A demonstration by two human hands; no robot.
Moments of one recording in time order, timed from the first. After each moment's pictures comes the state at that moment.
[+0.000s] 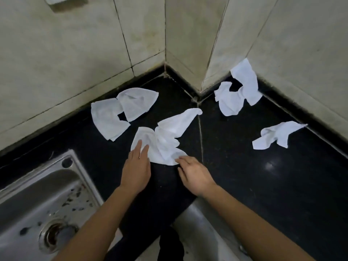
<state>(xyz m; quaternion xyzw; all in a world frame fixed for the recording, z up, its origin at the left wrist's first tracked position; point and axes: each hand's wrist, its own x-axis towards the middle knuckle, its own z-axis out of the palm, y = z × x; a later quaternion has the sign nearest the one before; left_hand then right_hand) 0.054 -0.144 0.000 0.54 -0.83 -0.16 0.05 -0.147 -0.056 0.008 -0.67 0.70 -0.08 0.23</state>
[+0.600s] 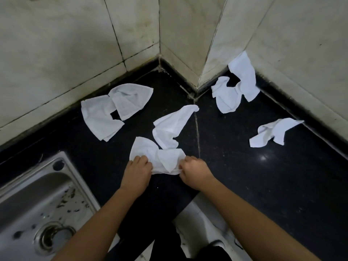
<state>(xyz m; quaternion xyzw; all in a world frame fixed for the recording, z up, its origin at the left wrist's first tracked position) 0.058 -0.157 -0.040 0.41 -0.91 -0.08 -0.03 -0.160 -0.080 -0.014 -0.67 0.70 0.05 0.22</state>
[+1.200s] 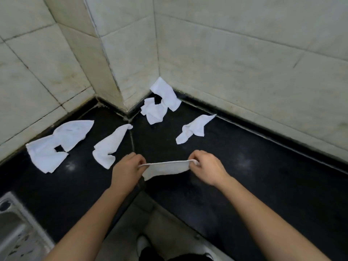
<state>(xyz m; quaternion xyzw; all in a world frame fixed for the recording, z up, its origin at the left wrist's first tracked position) -0.124 -0.026 0.086 0.38 -0.89 -0.16 0.17 -0.360 0.136 0.100 -0.50 0.81 -0.20 0.22</state>
